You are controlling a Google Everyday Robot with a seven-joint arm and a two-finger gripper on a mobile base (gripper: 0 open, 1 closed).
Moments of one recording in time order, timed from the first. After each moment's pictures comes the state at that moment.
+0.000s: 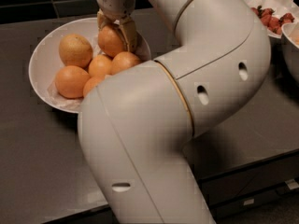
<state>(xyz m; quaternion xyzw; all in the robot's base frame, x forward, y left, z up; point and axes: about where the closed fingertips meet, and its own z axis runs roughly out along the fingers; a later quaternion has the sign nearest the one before) 0.676 0.088 0.933 -0.93 0.36 -0.01 0.11</state>
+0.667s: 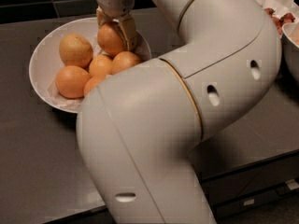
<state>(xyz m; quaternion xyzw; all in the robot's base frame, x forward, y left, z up) 0.678 0.090 0.943 -0.93 0.36 -0.03 0.13</state>
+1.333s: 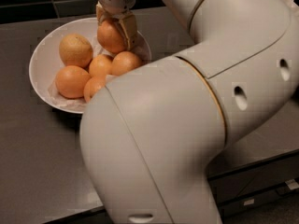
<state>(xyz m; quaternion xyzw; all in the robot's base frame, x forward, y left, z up) 0.671 0.089 0.956 -0.92 0.35 -0.05 0.14</state>
